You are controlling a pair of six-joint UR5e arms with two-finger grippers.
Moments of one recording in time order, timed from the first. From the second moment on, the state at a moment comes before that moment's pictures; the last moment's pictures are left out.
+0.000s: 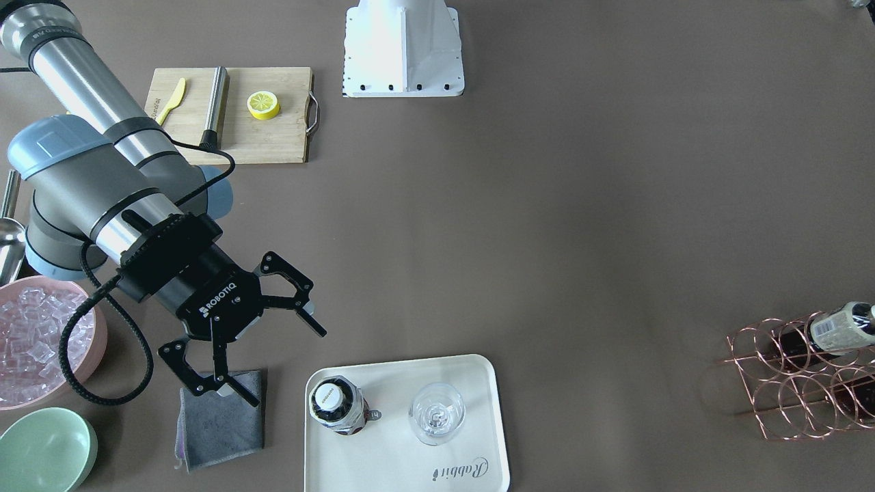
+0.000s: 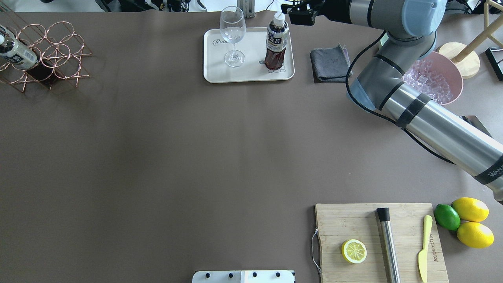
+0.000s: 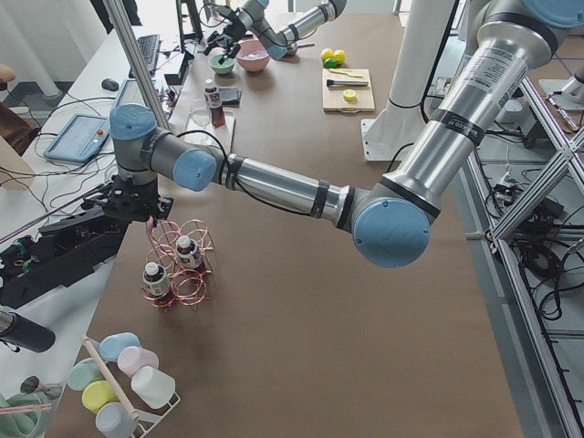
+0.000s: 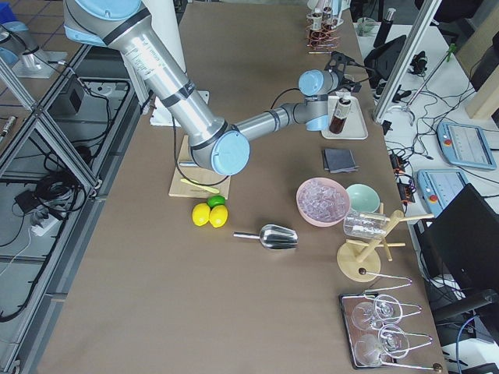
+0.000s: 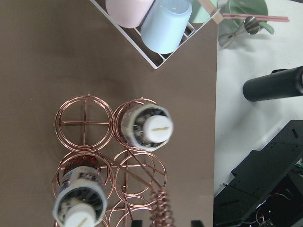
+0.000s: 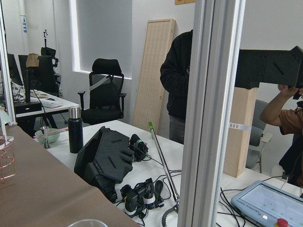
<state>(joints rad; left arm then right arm) -1.51 -2.11 -1.32 -1.74 -2.25 -1.95 0.93 -0.85 1.19 -0.18 1.83 0.50</state>
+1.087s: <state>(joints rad) -1.51 -1.71 -1.80 -1.62 -2.35 -1.36 1.13 -1.48 1.87 -1.06 2.40 0.52</state>
